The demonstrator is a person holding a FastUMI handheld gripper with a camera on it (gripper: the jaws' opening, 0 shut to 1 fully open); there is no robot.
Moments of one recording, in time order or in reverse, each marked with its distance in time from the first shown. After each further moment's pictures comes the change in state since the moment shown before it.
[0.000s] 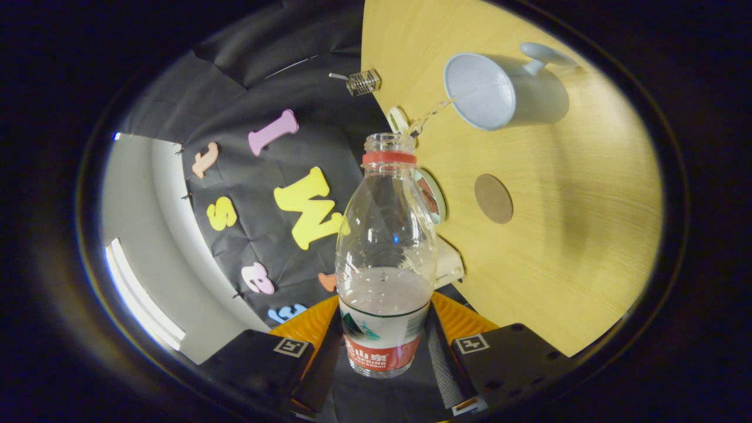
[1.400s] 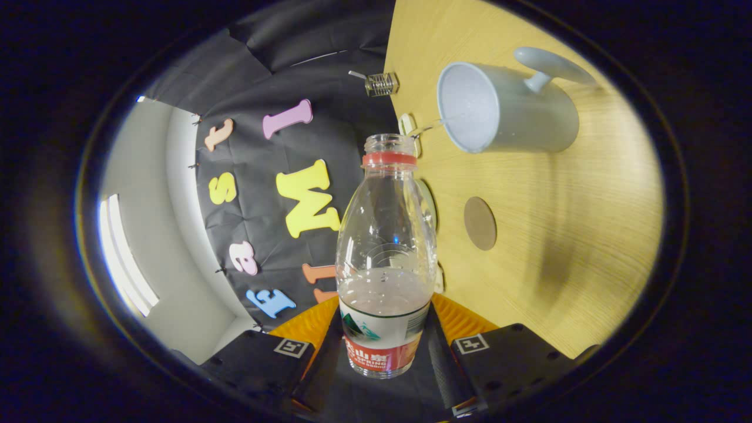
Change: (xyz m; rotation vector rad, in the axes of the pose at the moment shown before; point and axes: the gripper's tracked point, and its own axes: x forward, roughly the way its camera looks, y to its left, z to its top) arm -0.002 -0.040 0.016 -0.195 -0.014 0.010
